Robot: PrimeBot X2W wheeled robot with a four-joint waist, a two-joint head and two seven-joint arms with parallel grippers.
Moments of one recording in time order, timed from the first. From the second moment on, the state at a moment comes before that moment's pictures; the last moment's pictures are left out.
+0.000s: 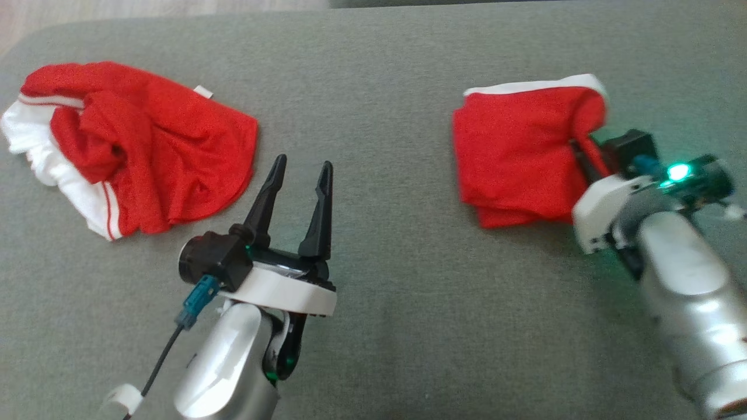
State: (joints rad) left arm -0.35 0.04 -0.41 0.30 -0.39 -0.05 -0.25; right arm -0.68 -0.20 0.23 0.94 -0.09 0.13 -0.10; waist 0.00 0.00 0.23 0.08
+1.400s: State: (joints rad) left arm -0.41 0.04 -0.38 0.26 -0.38 -0.06 -0.25; right arm -0.75 -0.72 0.27 0.84 0.10 0.13 0.11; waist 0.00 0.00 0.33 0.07
